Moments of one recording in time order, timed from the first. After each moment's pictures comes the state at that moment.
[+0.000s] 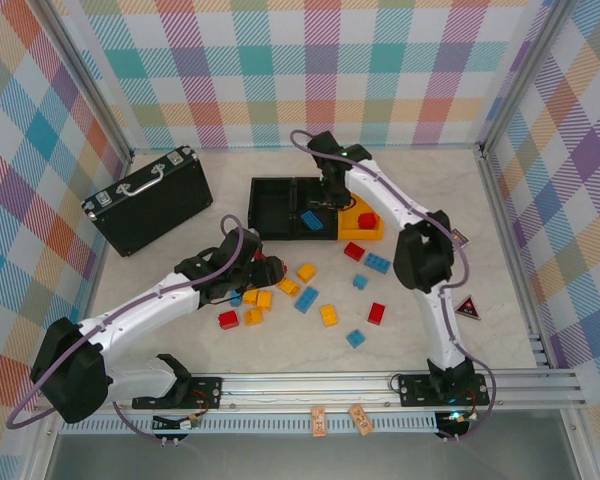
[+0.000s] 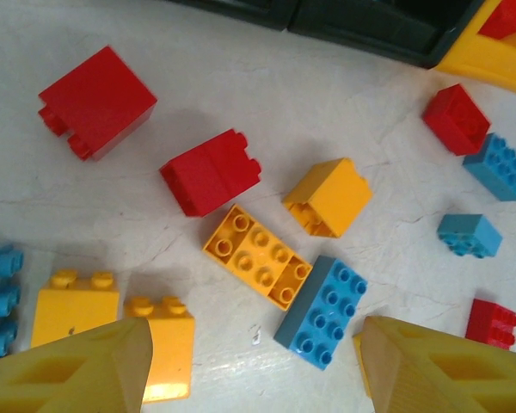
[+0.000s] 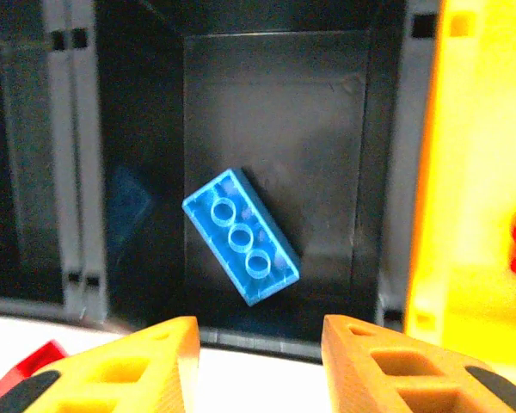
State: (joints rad) left arm -0.68 1.22 0.81 -0.52 -0.02 -0.79; right arm 0.55 2.20 2.11 -1.09 -0.01 0.51
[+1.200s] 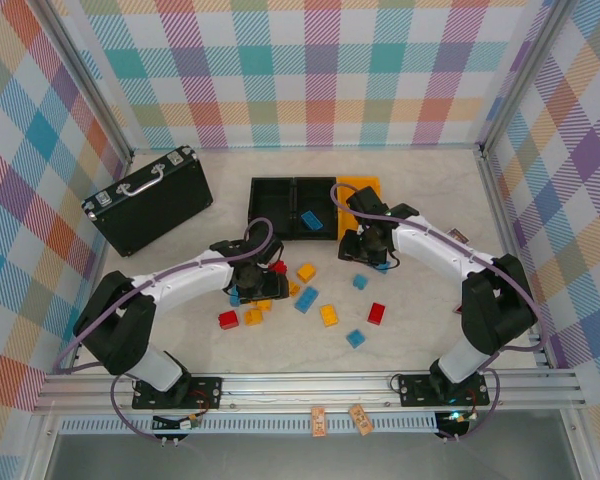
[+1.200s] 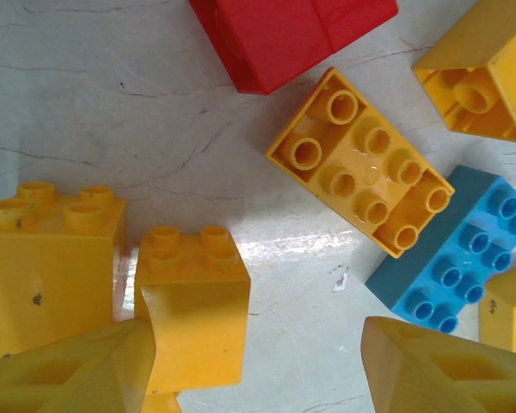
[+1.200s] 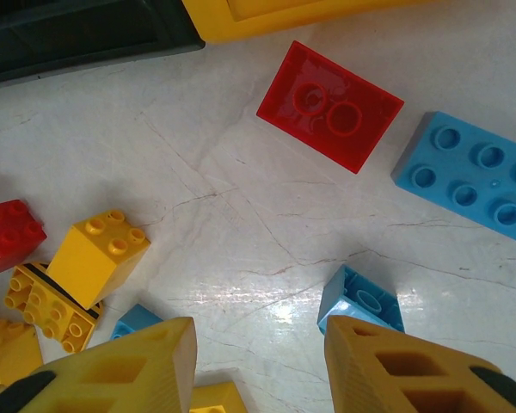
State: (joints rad) left arm -0.68 1.53 0.94 -0.71 0.10 -0.74; right arm 0.55 1.61 1.19 -0.81 -0.09 0.67
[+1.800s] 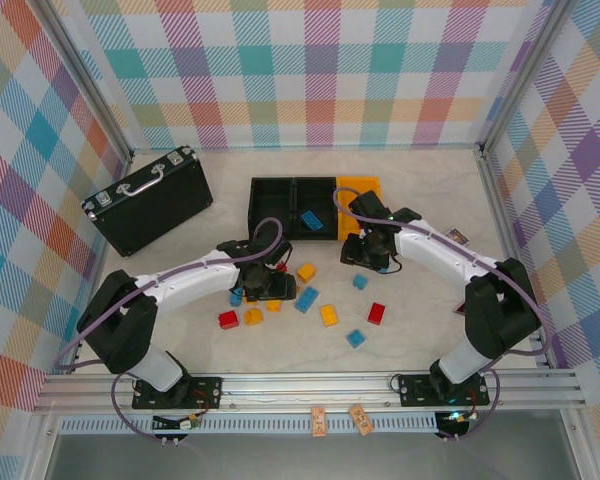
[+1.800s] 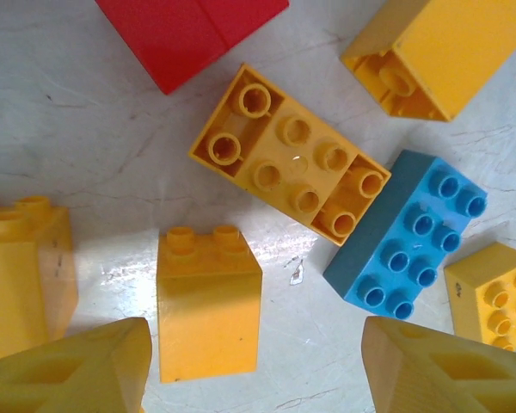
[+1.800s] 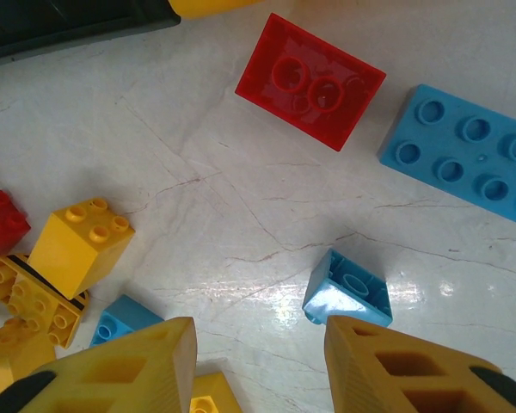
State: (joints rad) left arm -0.74 1.53 0.98 -0.72 0.07 -0.71; right arm 0.55 1.58 1.15 -0.80 -0.09 0.68
